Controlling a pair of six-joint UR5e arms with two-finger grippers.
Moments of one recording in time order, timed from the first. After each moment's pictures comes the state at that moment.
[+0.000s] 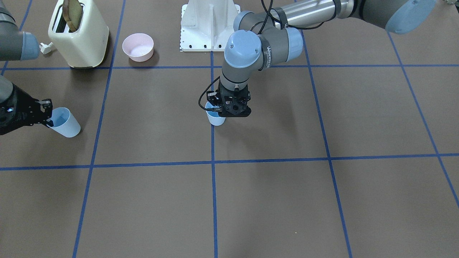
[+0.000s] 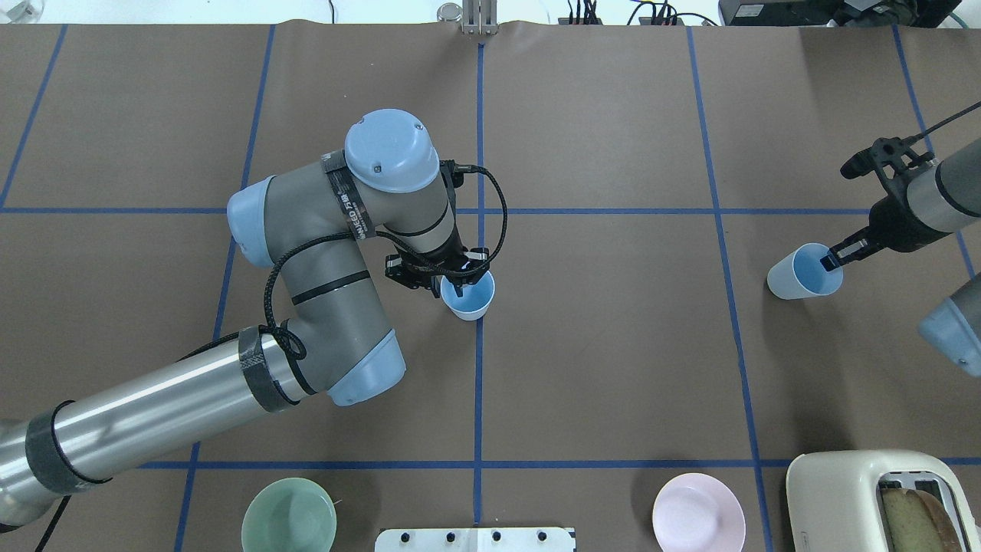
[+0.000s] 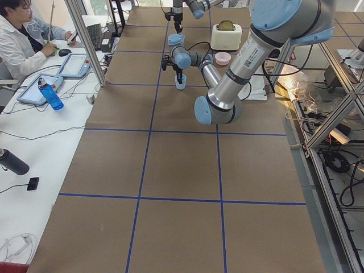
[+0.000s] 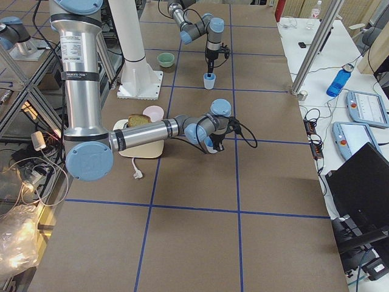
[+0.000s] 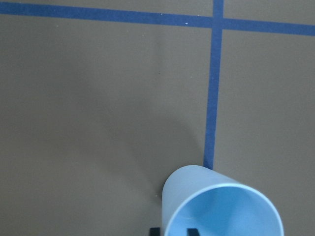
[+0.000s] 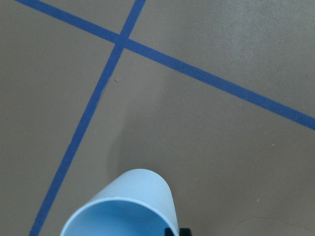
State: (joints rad) left arm -0.56 -2.39 -1.50 -1.62 -2.06 -1.22; right arm 1.01 -1.51 1.73 -1.22 2.27 0.36
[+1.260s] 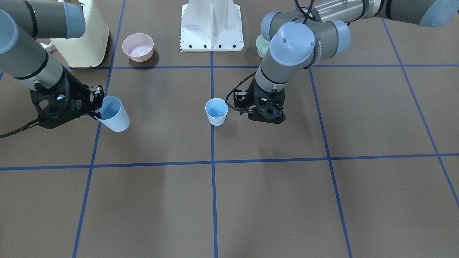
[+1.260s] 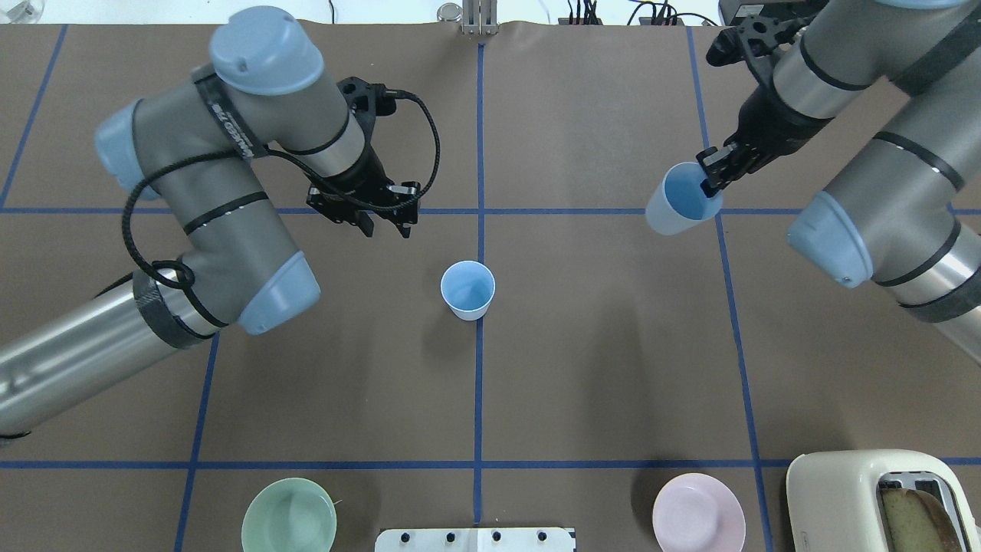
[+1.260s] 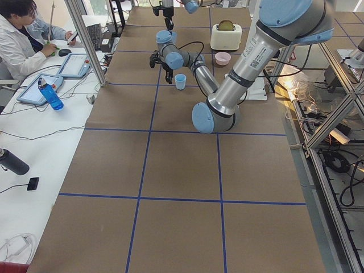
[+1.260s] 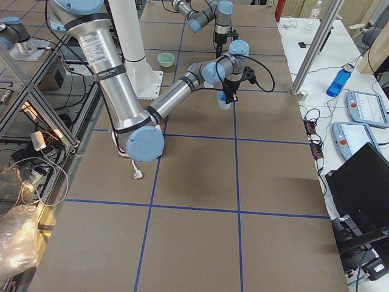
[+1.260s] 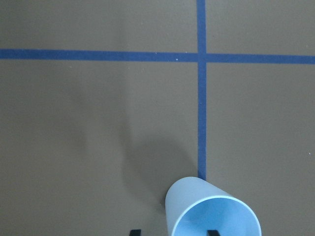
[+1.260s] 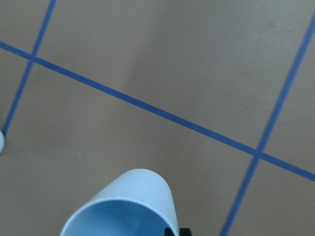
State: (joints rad) left arm -0.76 -2.27 -1.64 -1.61 -2.20 -0.95; right arm 0.94 -1.10 1.86 -1.71 2.28 0.48
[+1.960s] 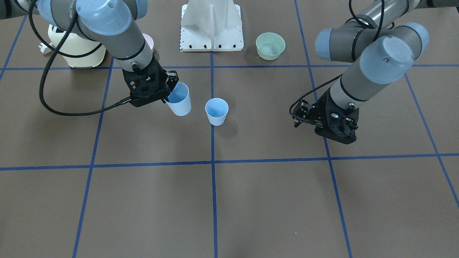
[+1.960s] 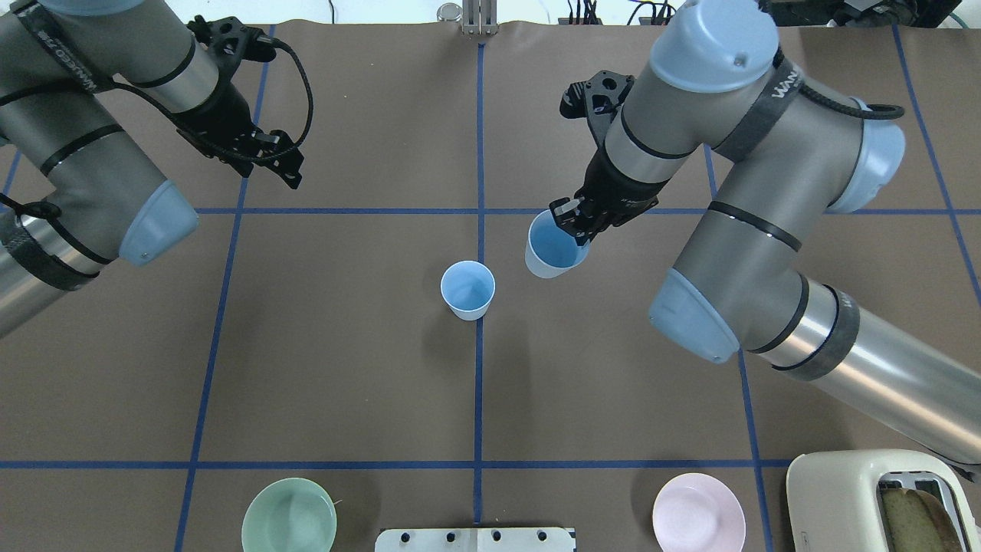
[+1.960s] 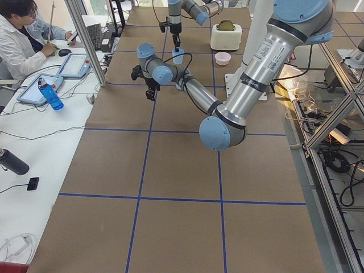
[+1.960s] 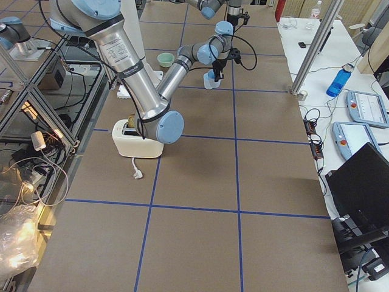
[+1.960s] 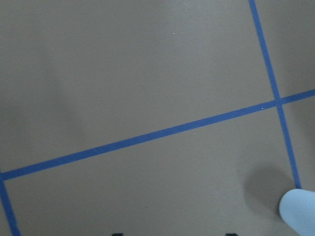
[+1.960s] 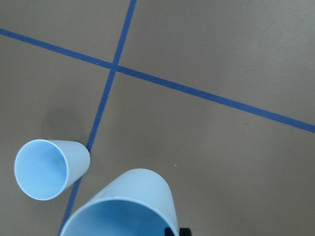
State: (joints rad) left arm -0.95 -2.11 -1.65 -1.62 -2.28 -0.55; right arm 0.71 -0.91 1.82 -1.71 2.14 0.81
